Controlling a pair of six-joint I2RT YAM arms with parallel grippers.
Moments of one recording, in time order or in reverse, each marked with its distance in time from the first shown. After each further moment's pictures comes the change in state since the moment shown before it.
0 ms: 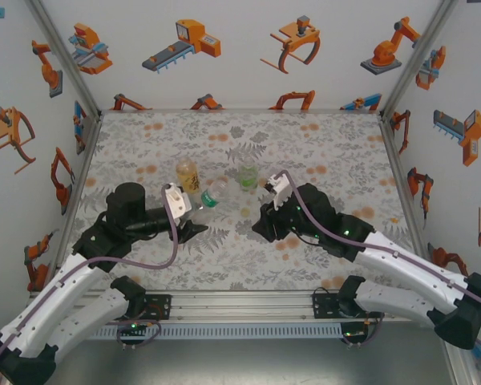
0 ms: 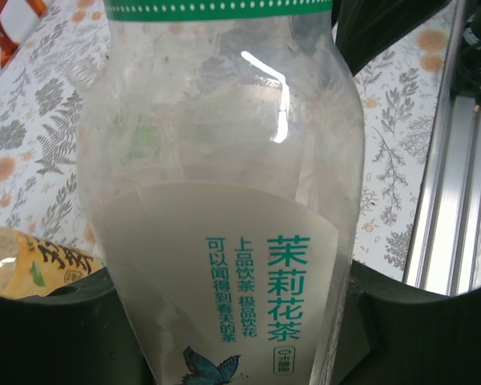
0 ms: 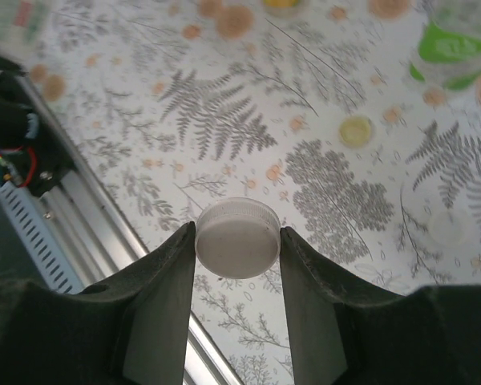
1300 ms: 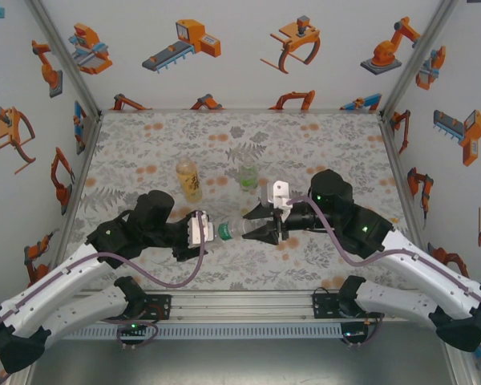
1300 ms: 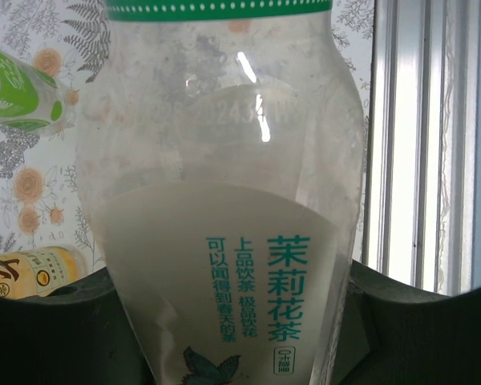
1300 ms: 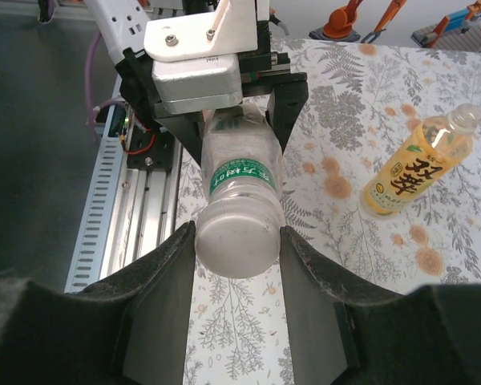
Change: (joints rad) left arm -0.209 0.098 0.037 -0.257 -0.114 0.202; right arm 0.000 -0.010 0.188 0.037 -0.516 -0.471
